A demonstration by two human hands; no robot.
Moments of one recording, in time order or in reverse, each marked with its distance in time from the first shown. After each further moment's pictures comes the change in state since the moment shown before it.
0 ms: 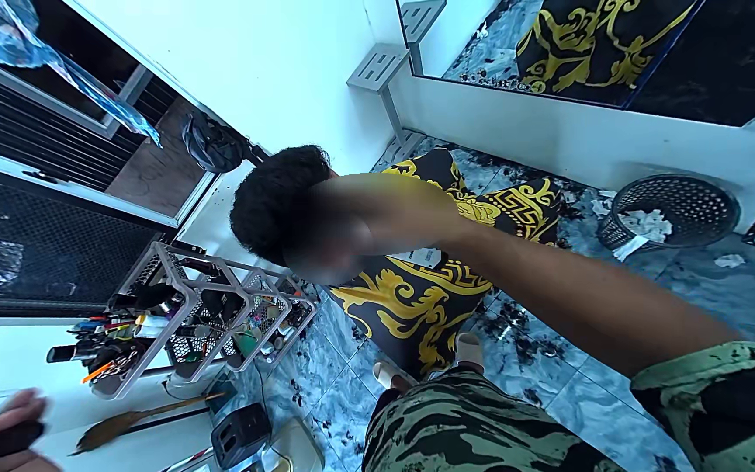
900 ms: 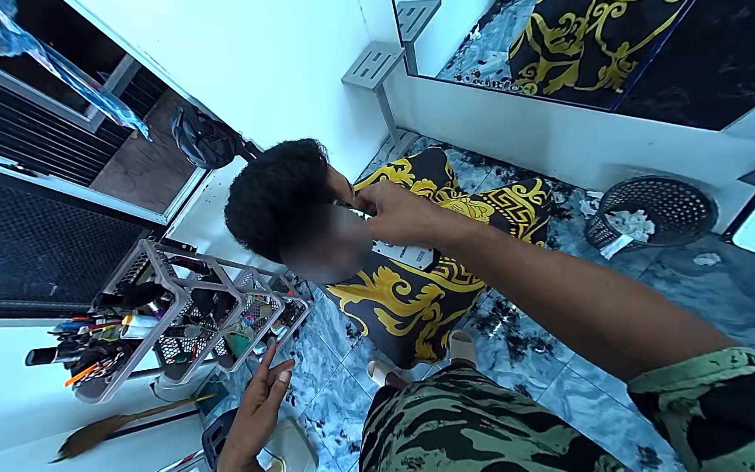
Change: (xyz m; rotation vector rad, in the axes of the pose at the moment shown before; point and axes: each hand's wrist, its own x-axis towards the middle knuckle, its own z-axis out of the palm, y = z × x) left_hand -0.158 -0.059 0.171 0.186 -0.752 -0.564; right_hand -0.004 -0.005 0.007 0.151 0.033 -0.011
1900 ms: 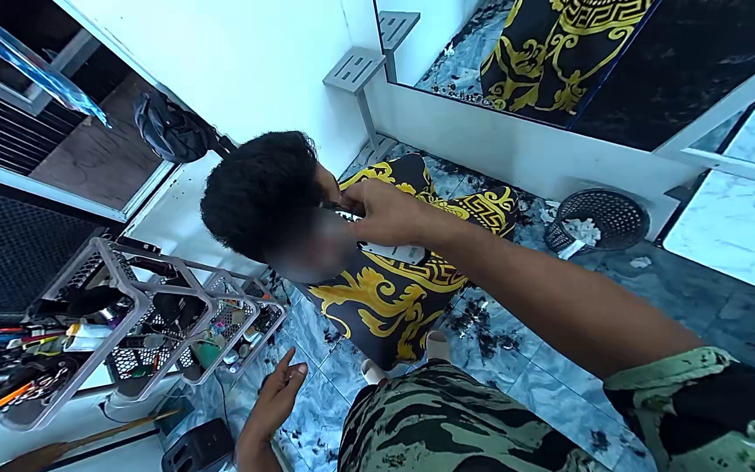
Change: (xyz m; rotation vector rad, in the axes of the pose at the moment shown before) left_hand 0.038 -0.049 0.044 0.008 -0.185 -0.207; right_hand -0.002 -0.006 0.002 -0.159 0.005 -0.040
